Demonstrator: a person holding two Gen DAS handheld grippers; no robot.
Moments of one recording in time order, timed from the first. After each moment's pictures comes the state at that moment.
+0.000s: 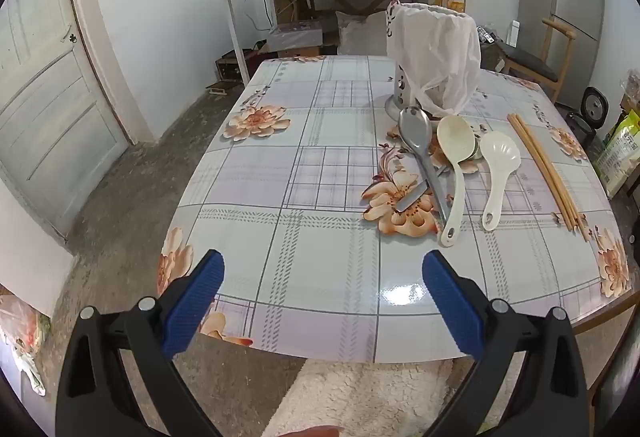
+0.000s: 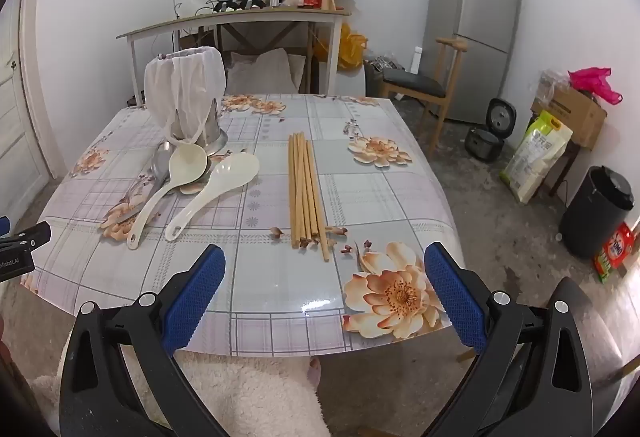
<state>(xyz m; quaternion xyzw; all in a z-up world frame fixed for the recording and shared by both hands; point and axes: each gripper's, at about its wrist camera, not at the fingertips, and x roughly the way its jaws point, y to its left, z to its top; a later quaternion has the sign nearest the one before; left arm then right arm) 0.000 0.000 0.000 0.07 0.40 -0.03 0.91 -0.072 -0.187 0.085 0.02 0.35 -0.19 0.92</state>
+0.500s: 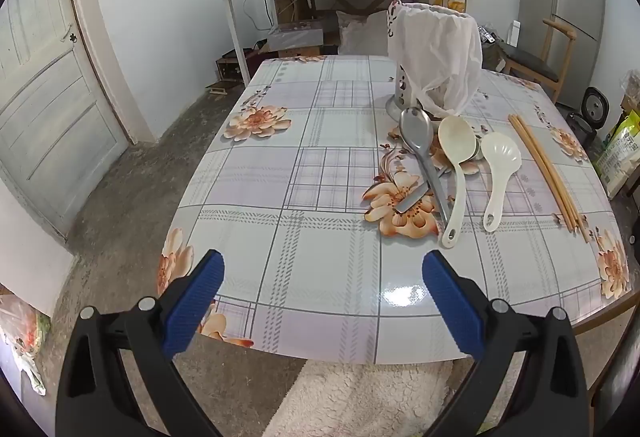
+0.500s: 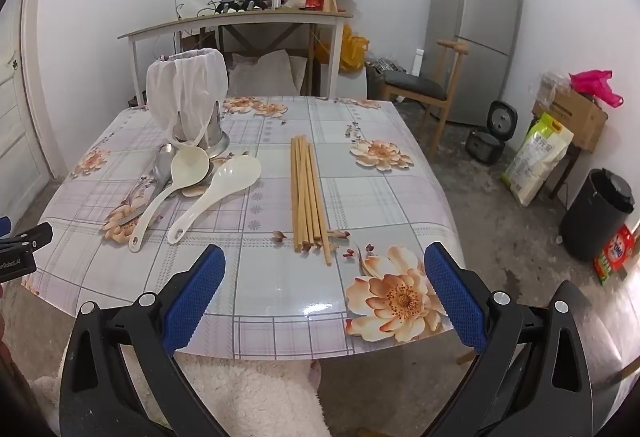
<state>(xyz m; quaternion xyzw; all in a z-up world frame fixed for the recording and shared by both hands) 0.000 0.000 0.000 0.06 0.40 -0.03 0.91 -0.070 -0.186 0.084 0.02 0.35 -0.19 0.92</state>
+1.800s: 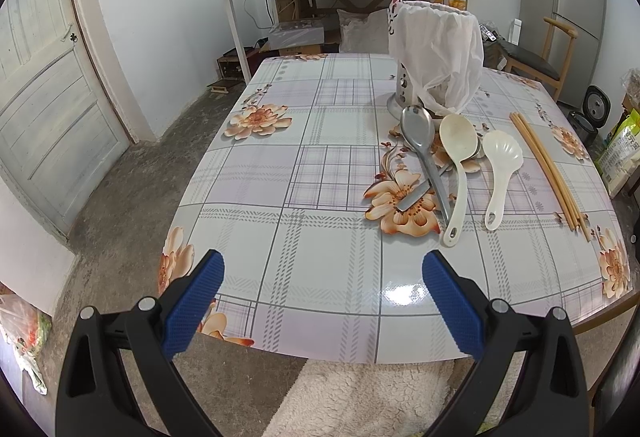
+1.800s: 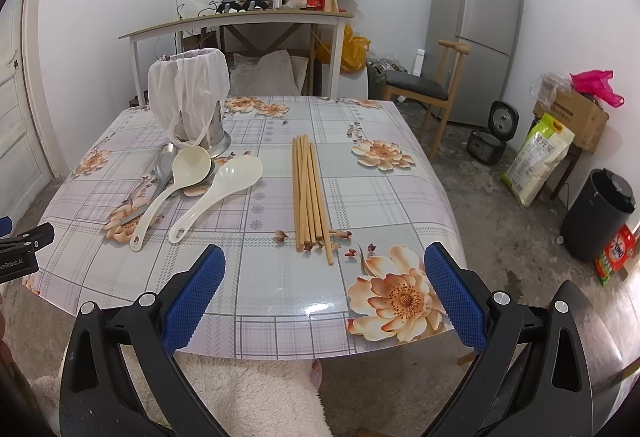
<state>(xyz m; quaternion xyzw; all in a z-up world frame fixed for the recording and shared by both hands) -0.002 0.005 -0.001 0.07 0.41 -0.03 0.91 -0.070 -0.185 0.083 0.02 0.35 -0.19 0.92</state>
